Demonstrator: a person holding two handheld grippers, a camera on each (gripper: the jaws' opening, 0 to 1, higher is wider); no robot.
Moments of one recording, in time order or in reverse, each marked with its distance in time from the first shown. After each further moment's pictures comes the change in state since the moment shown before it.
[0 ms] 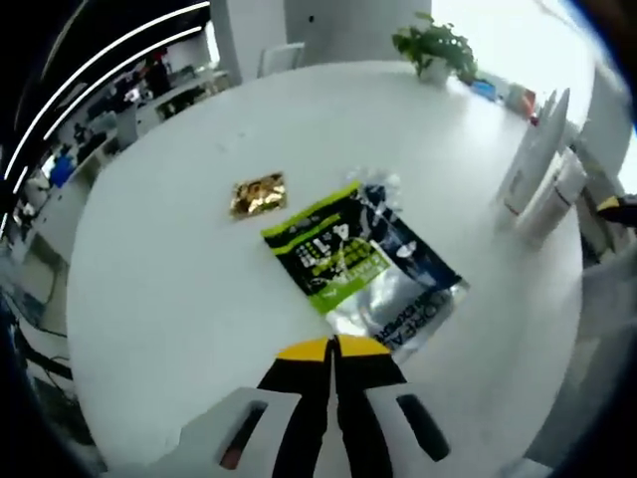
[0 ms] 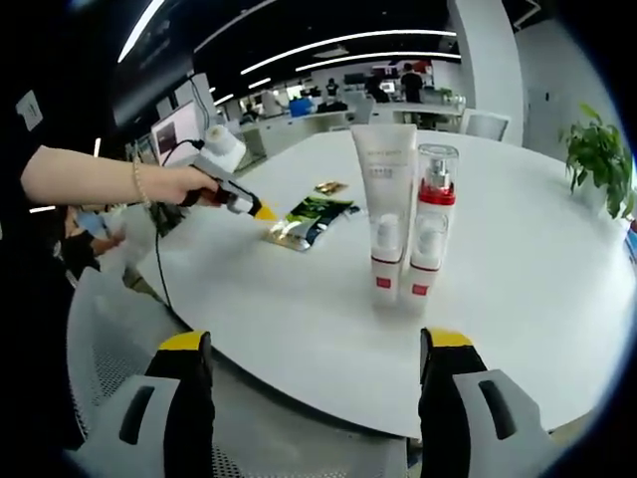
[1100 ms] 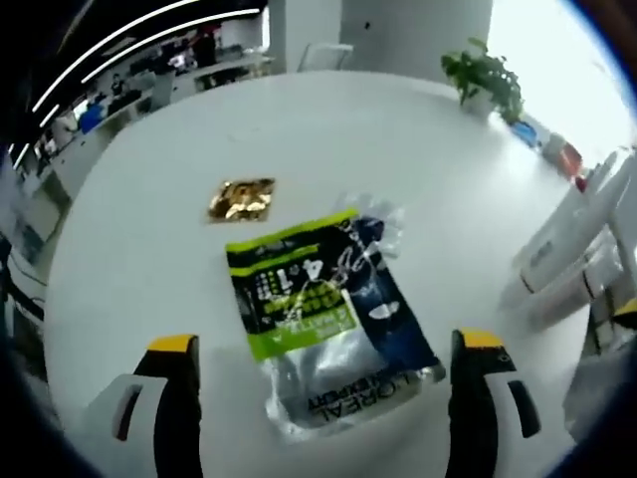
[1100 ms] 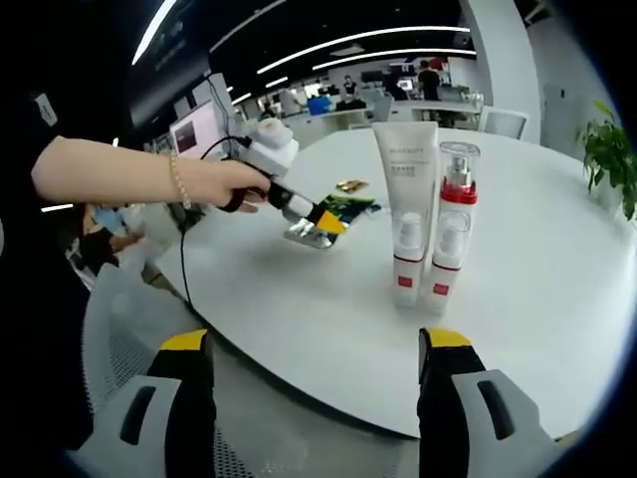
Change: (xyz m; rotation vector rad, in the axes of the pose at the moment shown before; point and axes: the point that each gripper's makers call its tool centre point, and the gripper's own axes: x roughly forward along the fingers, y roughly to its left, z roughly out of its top) left arm 0.036 -0.033 0.018 -0.199 -0.017 0.080; right arm 0.000 0.015 0.000 -0.009 0.006 0.099
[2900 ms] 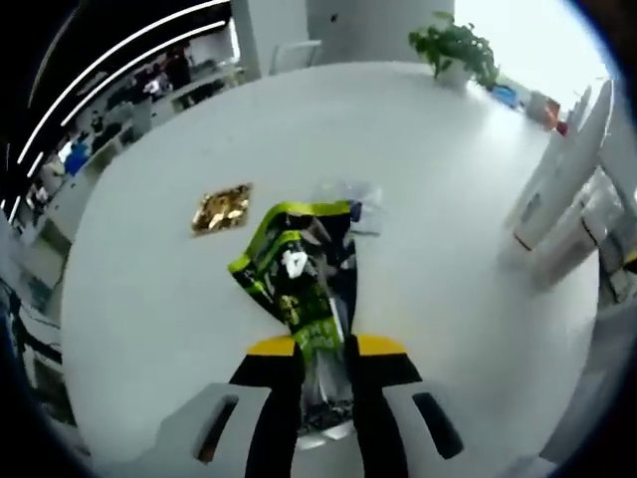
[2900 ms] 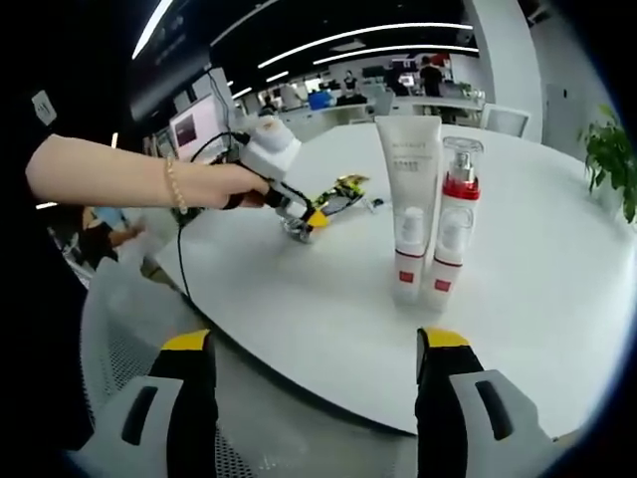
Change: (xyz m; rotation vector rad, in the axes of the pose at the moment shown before) left arm -0.007 -0.006 -0.013 0.240 0.007 -0.022; right arm 0.001 0.001 -0.005 -0.016 0.030 0.000
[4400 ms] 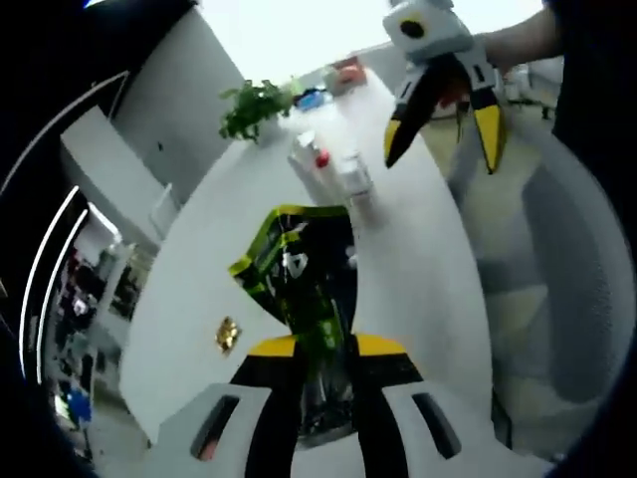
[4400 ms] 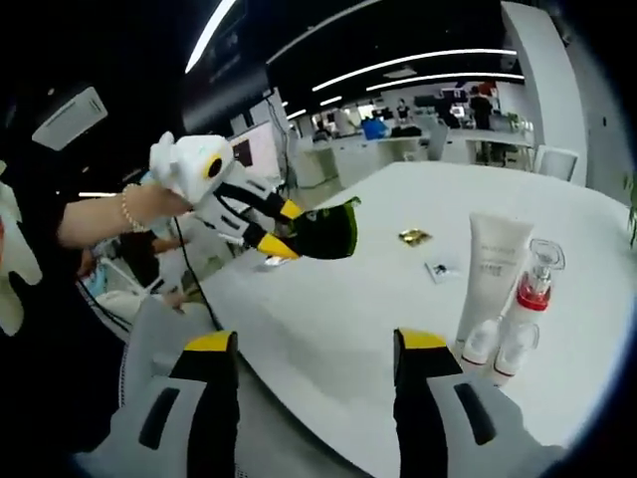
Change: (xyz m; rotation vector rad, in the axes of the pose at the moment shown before) left arm -0.190 -0.048 0.009 0.838 -0.277 -0.224; right arm 0.017 0.053 0.087 -0.102 -0.147 0.217
